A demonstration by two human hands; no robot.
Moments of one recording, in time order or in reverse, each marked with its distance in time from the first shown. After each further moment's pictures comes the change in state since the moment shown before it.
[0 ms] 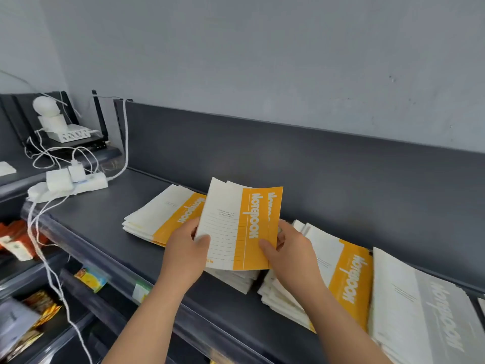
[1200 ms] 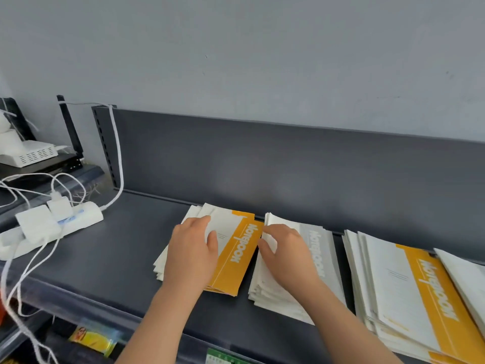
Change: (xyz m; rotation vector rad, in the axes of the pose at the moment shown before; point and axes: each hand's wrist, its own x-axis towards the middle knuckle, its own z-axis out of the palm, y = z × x) left_hand 0.123 -0.072 -0.091 0.461 -0.013 0.204; right_hand 0.069 -0.082 0.125 -0.220 0.101 -0.004
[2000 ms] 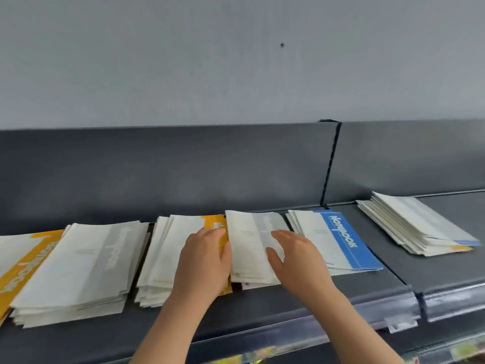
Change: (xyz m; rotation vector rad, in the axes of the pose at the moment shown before) left_hand -0.150 0.275 0.133 -0.200 -0.289 0.481; right_hand -0.191 0.200 -0.237 -0.340 0.224 0.347
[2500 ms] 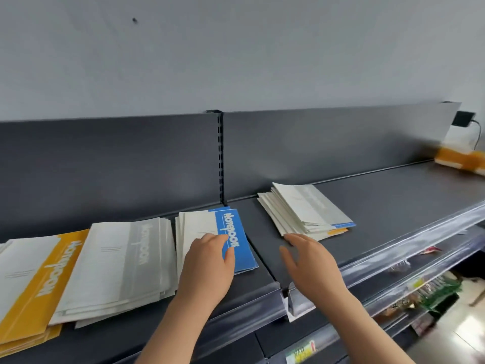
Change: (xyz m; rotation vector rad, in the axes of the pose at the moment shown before) left_hand 0.004 0.190 0.165 -0.095 -0.203 0.113; right_hand -0.039 0.241 -0.095 -0.062 0.075 0.289
